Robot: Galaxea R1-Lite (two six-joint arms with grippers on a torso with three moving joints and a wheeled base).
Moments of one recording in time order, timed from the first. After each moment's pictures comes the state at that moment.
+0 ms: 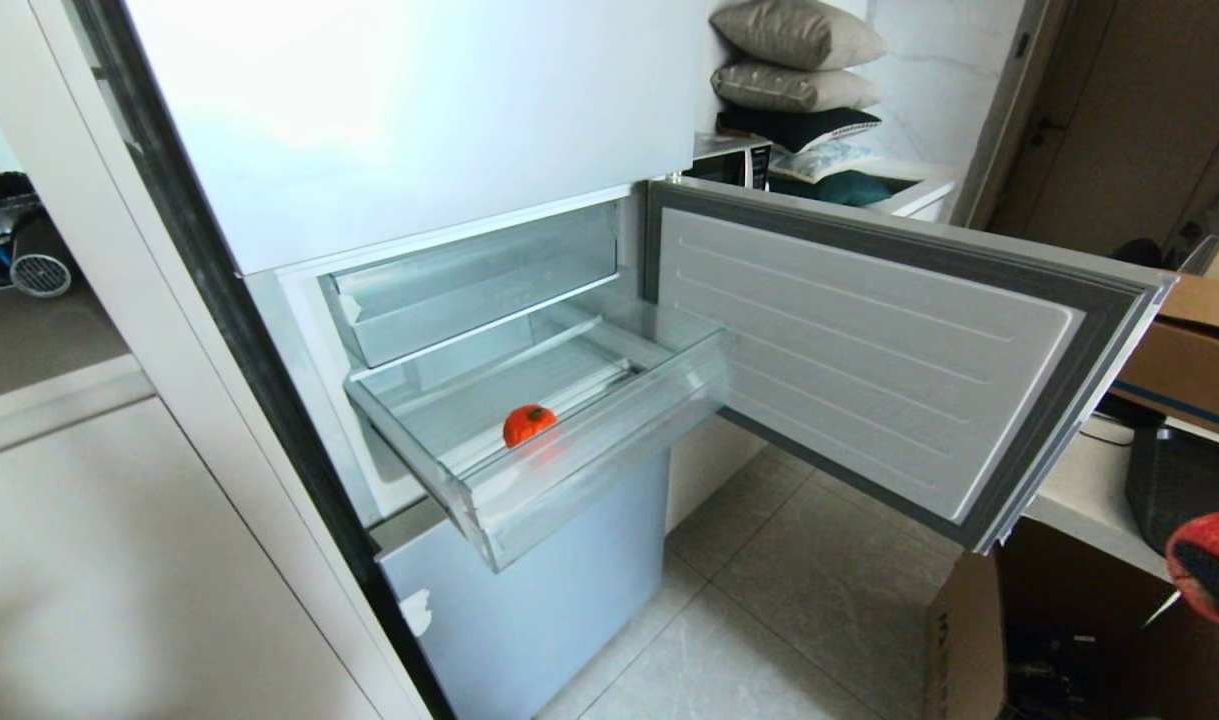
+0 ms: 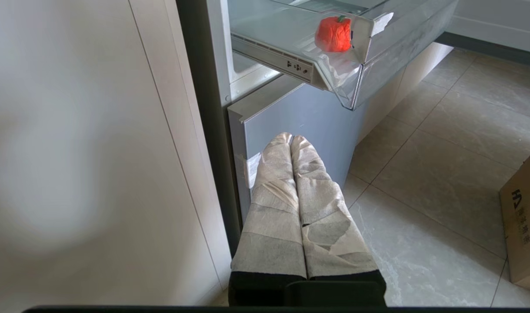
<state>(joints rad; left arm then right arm) 0.01 0.00 0.00 0.01 0.00 0.02 -0.34 1.05 -0.13 -0.69 0.12 0.00</state>
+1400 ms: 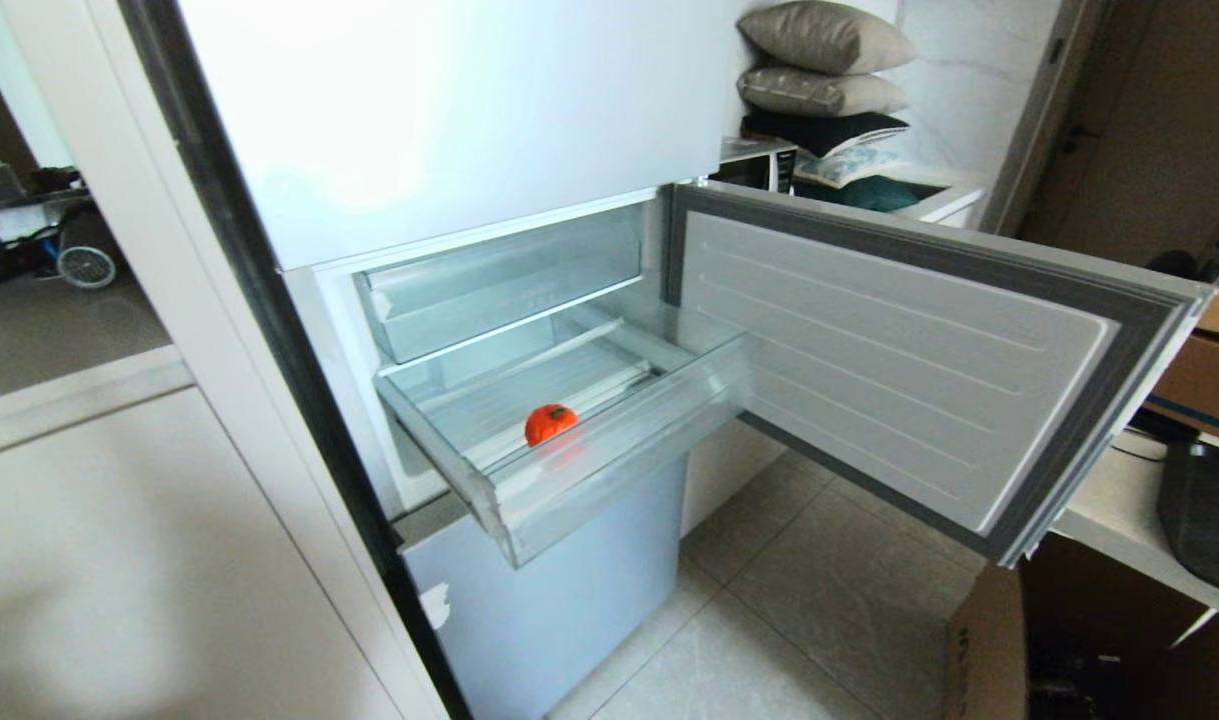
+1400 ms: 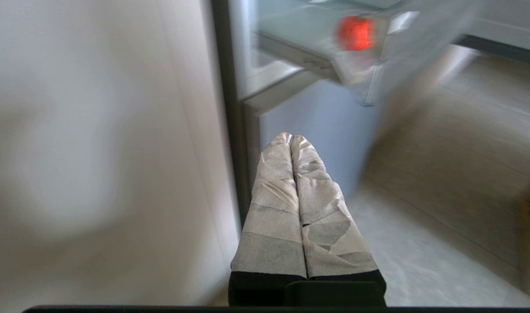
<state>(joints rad) 0.01 0.00 0.00 0.01 0.00 0.02 0.00 0.00 -0.06 0.16 -0.01 -0.03</state>
